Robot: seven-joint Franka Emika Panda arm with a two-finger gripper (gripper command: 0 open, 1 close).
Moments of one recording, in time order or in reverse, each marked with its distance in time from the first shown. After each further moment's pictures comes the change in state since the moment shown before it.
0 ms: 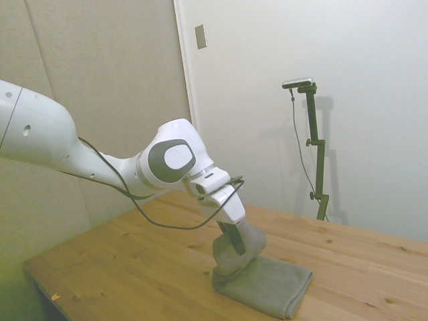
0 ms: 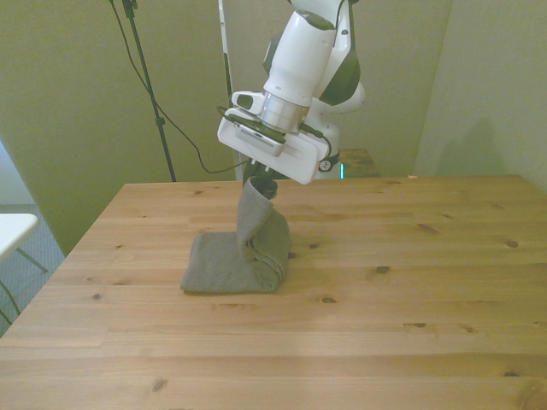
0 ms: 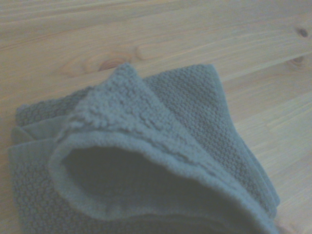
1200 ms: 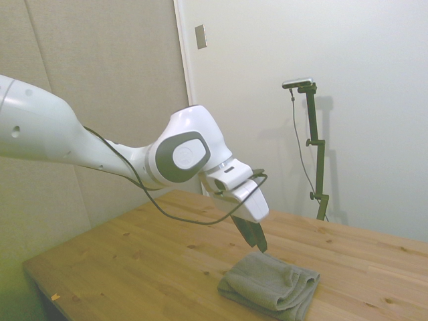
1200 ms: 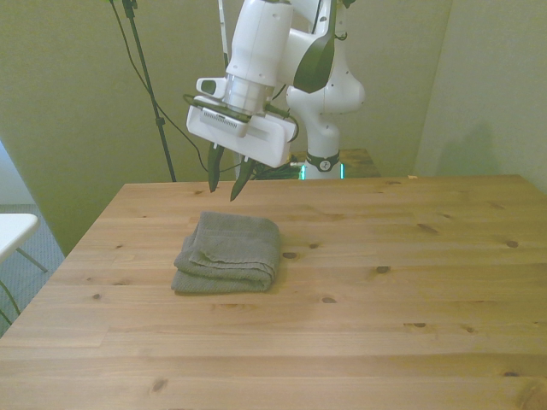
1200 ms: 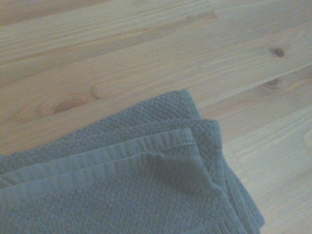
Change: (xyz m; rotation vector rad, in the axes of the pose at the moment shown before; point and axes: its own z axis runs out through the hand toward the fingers) arm 0.043 0.021 -0.023 0.075 -0.036 -0.004
